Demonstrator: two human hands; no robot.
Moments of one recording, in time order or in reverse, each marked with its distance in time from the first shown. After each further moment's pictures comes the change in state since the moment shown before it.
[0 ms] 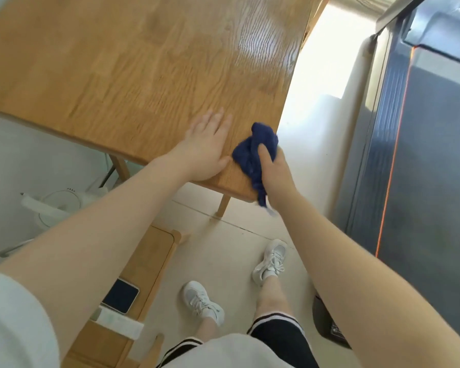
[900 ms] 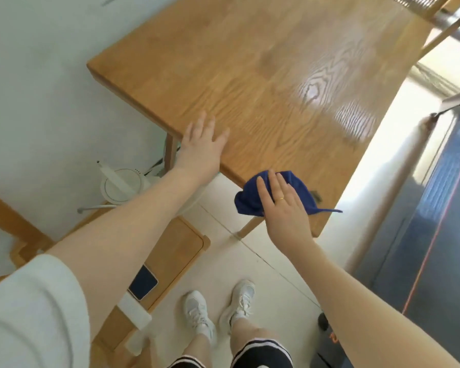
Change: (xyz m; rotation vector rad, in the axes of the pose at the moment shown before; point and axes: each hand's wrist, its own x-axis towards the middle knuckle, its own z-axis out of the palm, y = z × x) left_hand -0.074 -0.107 -0.001 0.040 0.245 -0.424; right_hand -0.039 0.015 0.073 -1.355 -0.123 -1.141
